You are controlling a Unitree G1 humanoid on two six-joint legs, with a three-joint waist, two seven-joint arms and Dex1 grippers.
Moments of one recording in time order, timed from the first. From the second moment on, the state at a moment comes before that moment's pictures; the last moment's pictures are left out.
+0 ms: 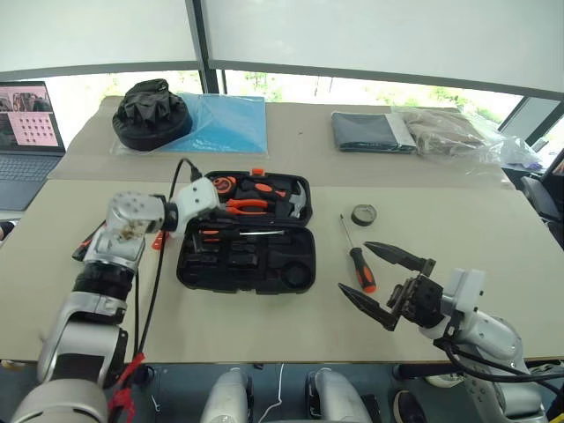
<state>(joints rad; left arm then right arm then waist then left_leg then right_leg) -0.70 0.62 -0.14 0.54 -0.04 -0.03 -1.19 0.17 -0.50 -0.08 -0.43 0.51 -0.13 0.87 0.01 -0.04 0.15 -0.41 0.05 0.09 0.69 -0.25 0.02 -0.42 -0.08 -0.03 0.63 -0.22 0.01</state>
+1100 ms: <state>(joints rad) -0.36 0.77 0.19 0.32 -0.50 -0.04 -1.47 0.49 -0.52 -0.35 -0.48 0.48 -0.03 0.71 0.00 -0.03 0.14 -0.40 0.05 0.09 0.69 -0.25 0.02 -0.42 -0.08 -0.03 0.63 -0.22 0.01</state>
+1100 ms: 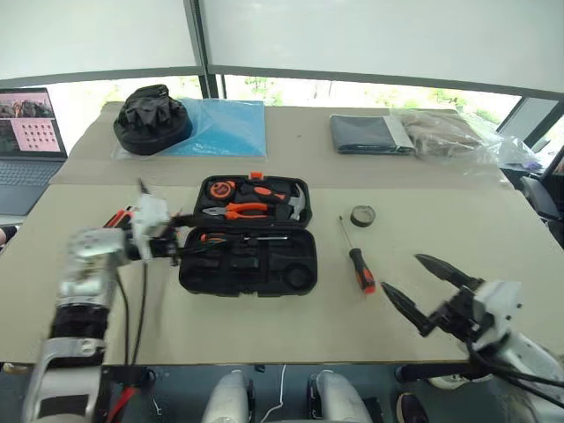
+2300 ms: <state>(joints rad) 0.02 0.75 0.27 0.05 -0.61 -0.08 -1.48 -0.48 -0.64 0.07 -0.33 0.62 1.42 0.23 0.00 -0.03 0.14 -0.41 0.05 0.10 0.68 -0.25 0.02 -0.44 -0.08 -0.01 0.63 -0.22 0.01</state>
